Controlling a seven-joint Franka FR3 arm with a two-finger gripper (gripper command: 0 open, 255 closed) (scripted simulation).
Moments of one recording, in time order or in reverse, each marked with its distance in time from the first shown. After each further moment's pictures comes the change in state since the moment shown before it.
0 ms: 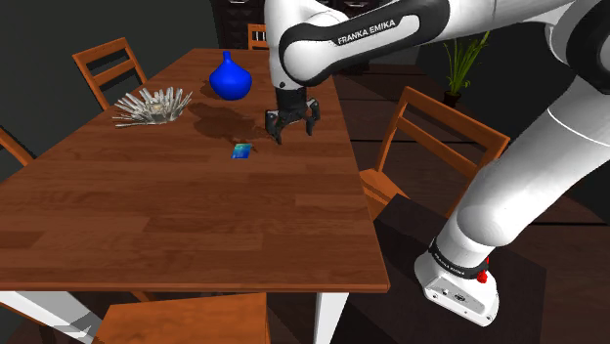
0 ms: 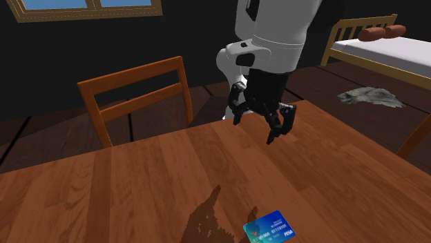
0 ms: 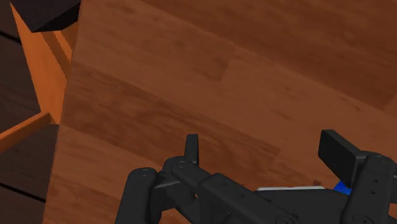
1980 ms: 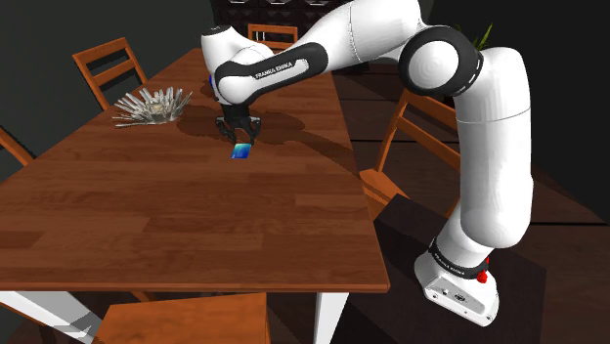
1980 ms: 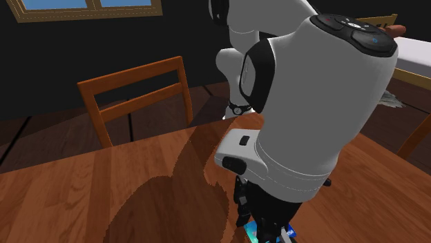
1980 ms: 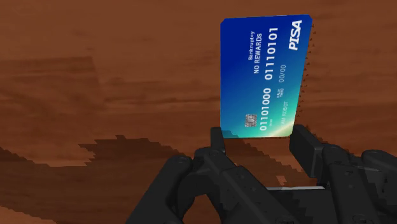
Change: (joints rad) arm 0.084 0.665 -0.017 0.637 -0.255 0.030 0.590
